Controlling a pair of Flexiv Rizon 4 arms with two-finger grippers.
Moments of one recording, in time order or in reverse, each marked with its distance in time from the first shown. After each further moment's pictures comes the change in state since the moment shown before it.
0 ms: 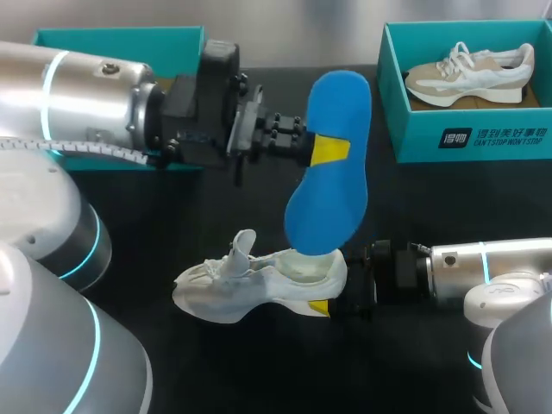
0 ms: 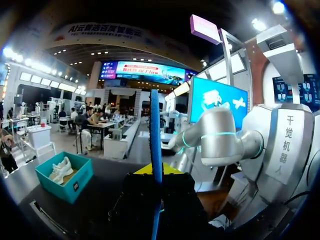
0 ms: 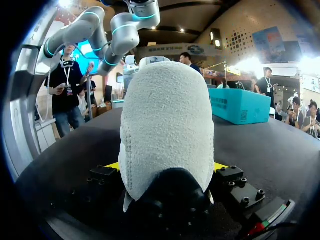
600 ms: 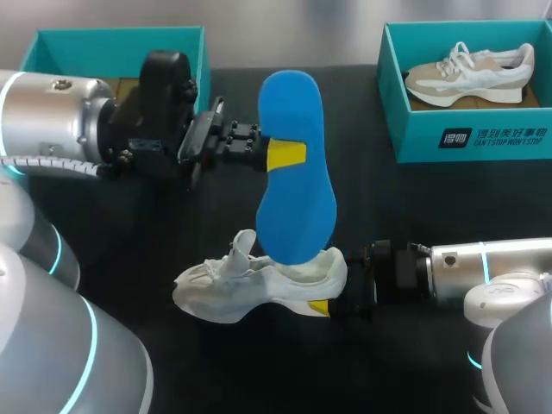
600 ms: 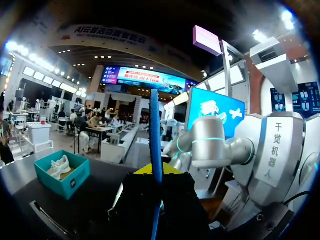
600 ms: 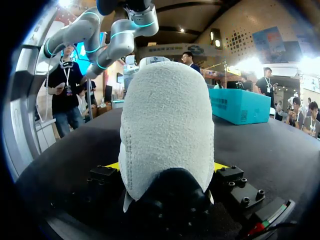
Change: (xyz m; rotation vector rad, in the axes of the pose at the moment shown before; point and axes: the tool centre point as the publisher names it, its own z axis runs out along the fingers) left arm 0.012 0.005 -0.037 0.070 0.014 -0.042; right arm 0.000 0.000 0.000 0.000 0.000 0.000
